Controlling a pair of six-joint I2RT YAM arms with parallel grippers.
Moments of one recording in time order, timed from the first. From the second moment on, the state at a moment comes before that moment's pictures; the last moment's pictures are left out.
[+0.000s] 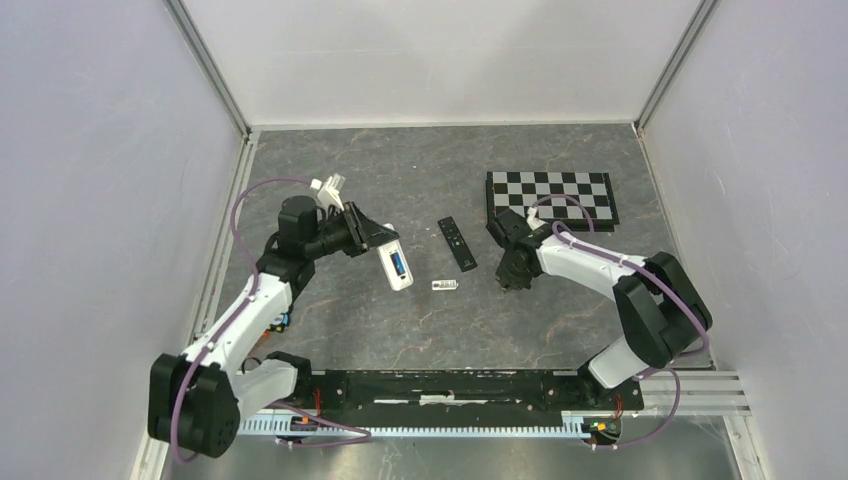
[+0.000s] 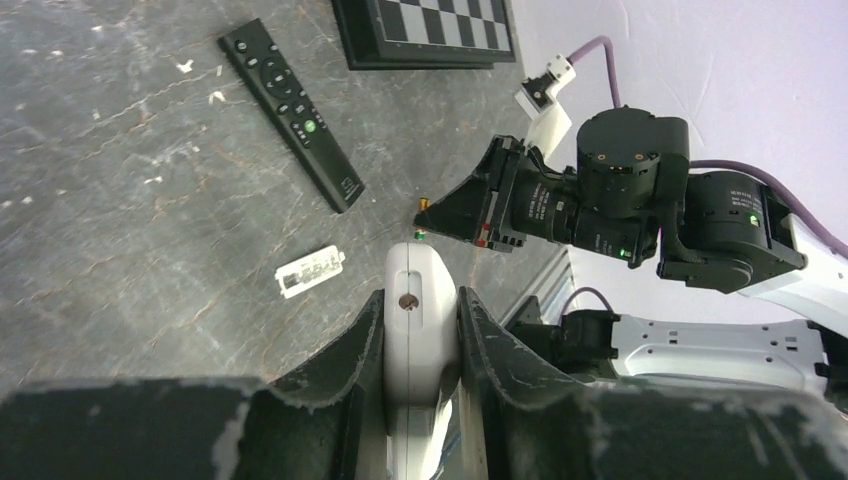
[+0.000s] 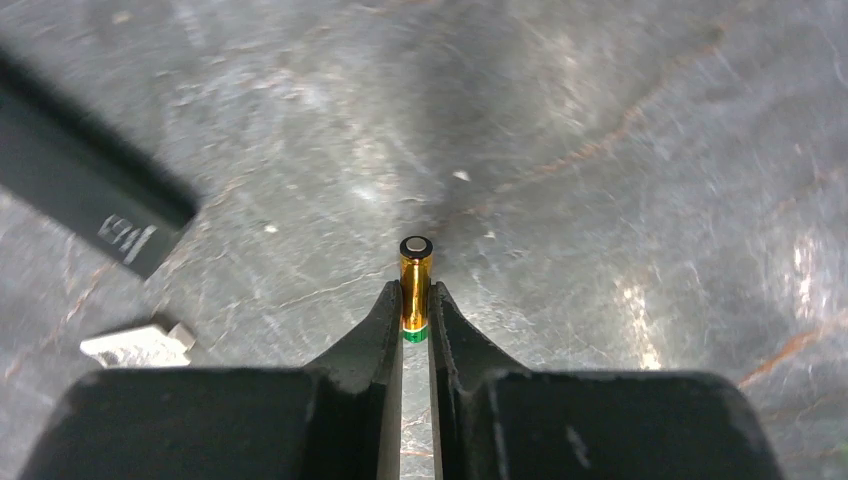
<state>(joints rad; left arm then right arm) -0.26 1.04 0.66 -0.02 0.62 -0.76 0.59 1.56 0.89 -0.66 0.25 1.07</state>
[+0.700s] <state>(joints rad) -0.28 1.28 0.60 0.36 0.73 -0.84 0.86 1.36 1.05 -0.28 0.00 0.52</state>
